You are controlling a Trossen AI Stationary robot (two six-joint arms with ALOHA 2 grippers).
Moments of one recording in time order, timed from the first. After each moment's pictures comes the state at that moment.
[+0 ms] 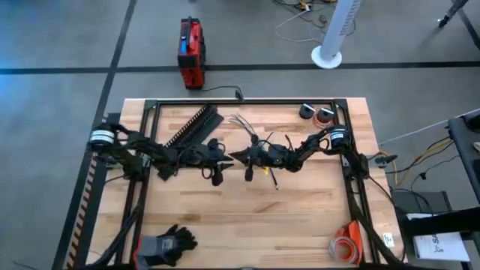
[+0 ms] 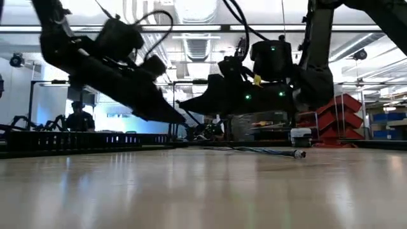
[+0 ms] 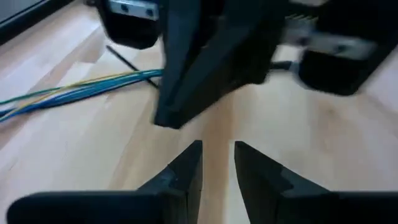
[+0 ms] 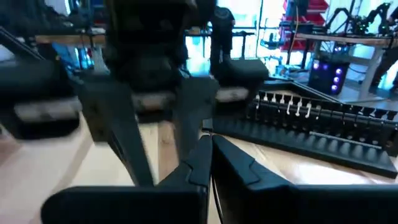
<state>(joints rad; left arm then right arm) 0.07 1.64 0.50 0.68 -0.11 -0.09 -0.08 2.22 0.79 1.38 0.05 0.00</state>
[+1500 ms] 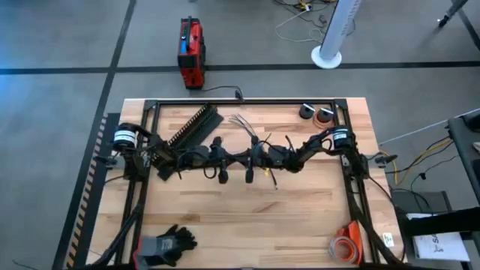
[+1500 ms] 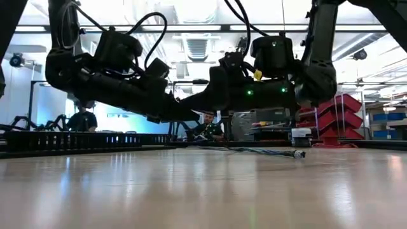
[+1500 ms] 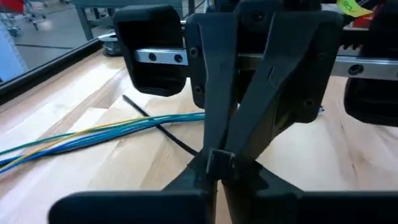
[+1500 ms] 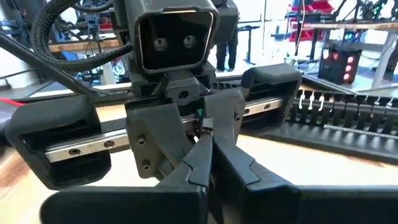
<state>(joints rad) 0.07 1.81 0.47 1.13 -0.11 -0.04 -0.07 2.19 0.78 1.31 0.05 0.08</state>
